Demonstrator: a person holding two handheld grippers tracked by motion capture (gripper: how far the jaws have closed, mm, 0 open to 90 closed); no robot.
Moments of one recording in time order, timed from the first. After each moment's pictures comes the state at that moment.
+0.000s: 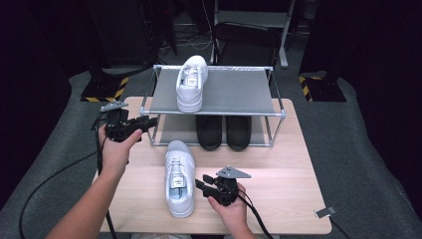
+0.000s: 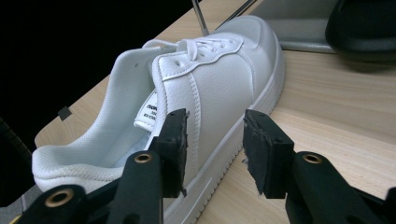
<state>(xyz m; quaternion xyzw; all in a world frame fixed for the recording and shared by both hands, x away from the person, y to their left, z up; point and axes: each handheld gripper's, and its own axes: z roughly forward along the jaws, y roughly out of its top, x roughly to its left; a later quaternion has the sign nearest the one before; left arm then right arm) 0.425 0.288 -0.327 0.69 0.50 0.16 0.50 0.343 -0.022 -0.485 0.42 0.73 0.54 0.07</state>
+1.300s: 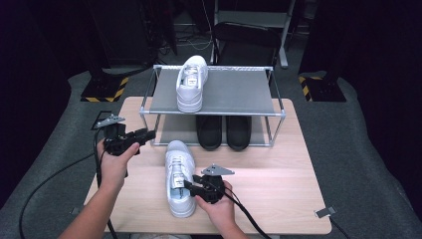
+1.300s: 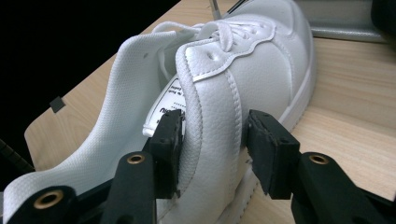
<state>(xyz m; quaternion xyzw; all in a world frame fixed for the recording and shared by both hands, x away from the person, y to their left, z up) 0.410 0.299 -0.358 0.68 0.51 0.14 0.51 0.351 0.015 -0.489 0.43 0.75 0.51 0.06</state>
